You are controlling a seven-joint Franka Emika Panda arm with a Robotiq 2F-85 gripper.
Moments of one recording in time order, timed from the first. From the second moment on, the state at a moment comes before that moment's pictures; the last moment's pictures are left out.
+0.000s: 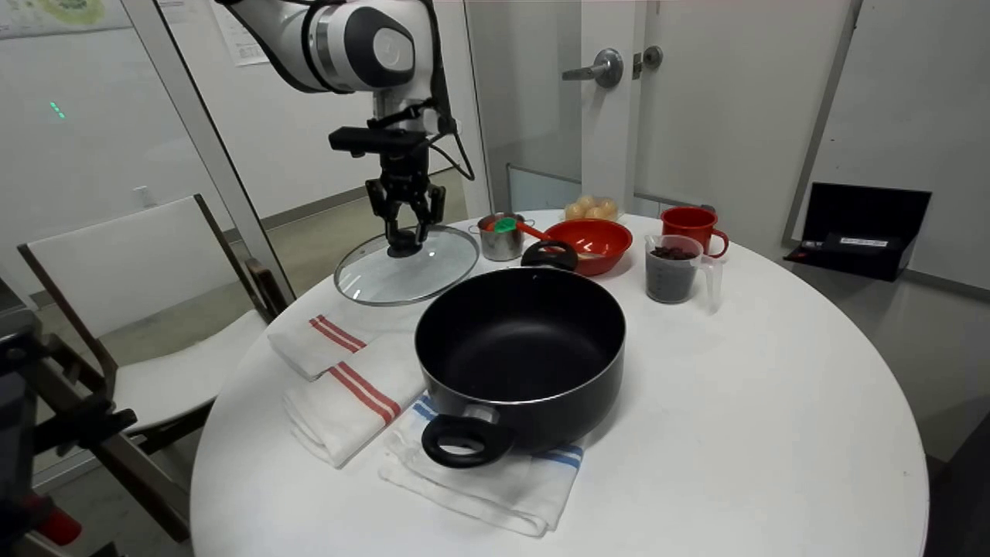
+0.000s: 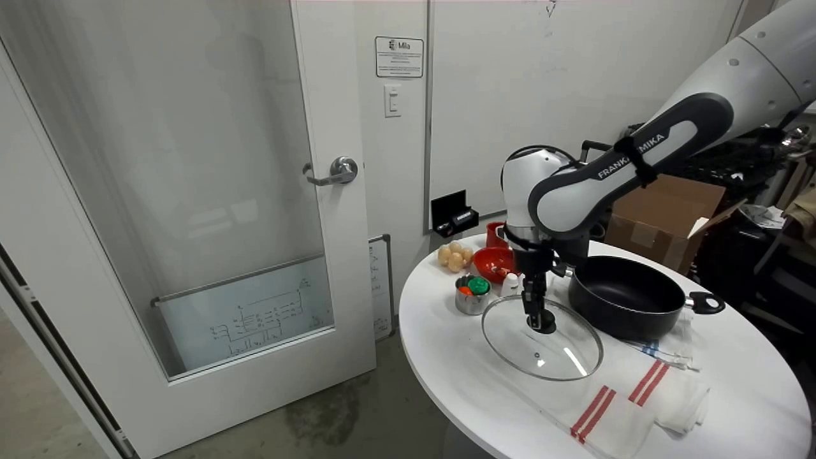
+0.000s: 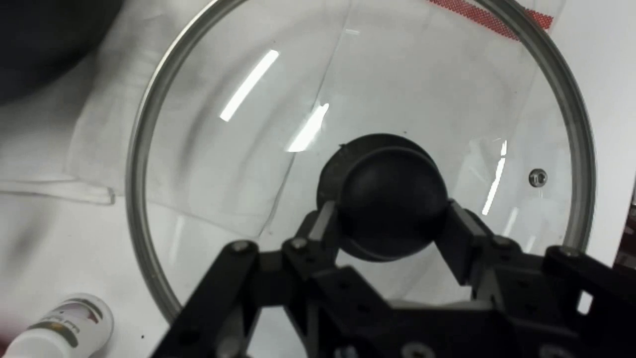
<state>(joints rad) 0.19 1.11 0.12 -1.29 -0.11 2.15 -0.14</state>
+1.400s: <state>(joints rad) 0.01 0.75 0.02 -1.64 -0.10 2.15 -0.12</state>
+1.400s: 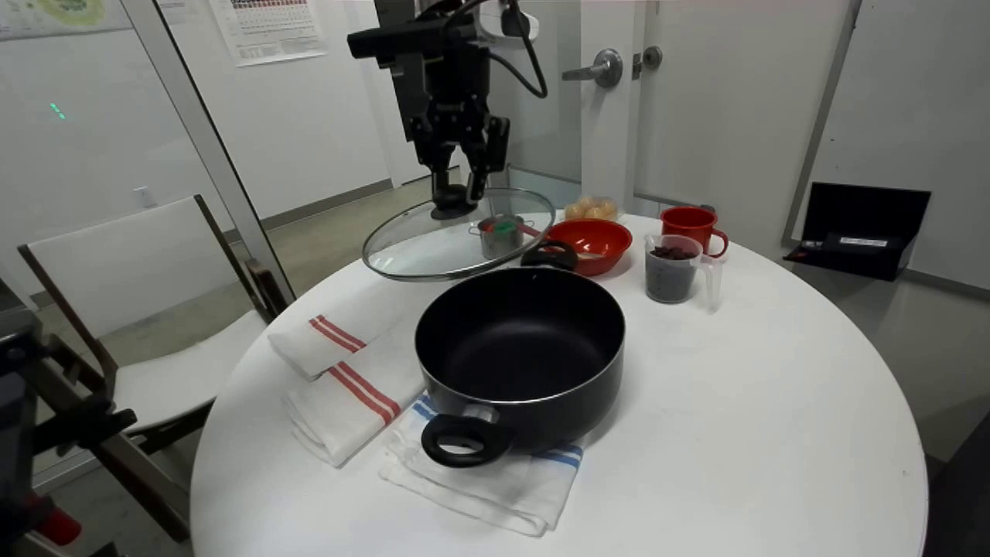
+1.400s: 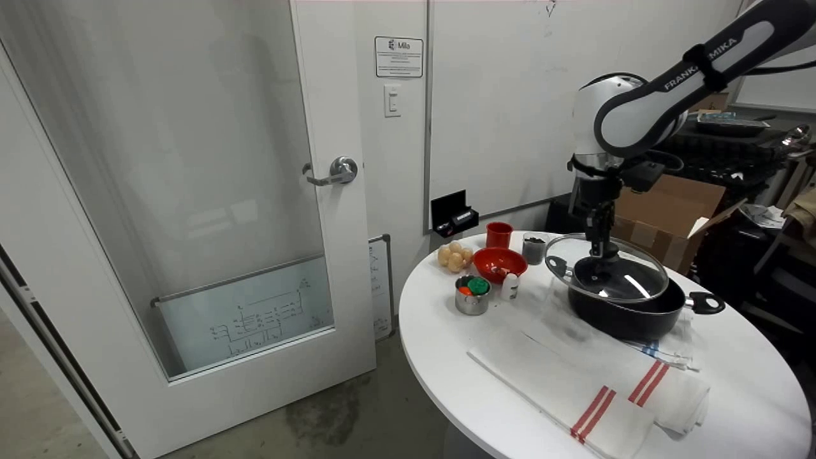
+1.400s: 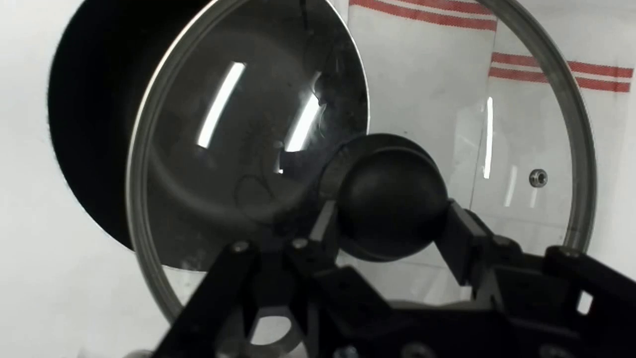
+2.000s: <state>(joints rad) -0.10 0.74 0.00 -1.69 -0.04 2.20 -0.12</state>
